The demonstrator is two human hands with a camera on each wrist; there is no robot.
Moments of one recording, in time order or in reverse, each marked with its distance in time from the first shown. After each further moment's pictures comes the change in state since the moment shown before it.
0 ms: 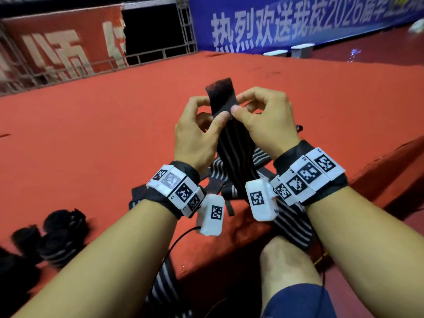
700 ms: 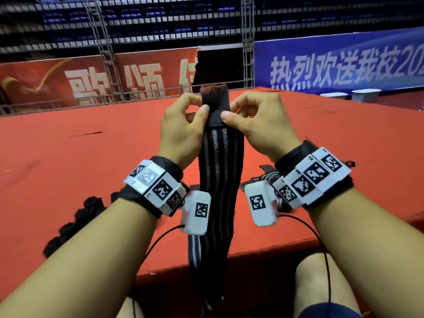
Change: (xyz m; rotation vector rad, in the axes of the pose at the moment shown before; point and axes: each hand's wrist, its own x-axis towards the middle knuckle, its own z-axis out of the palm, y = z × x) left_hand -0.044 0.092 -0.161 0.213 0.220 0.142; right_hand -0.050 -0.140 0.046 0.257 -0.279 -0.277
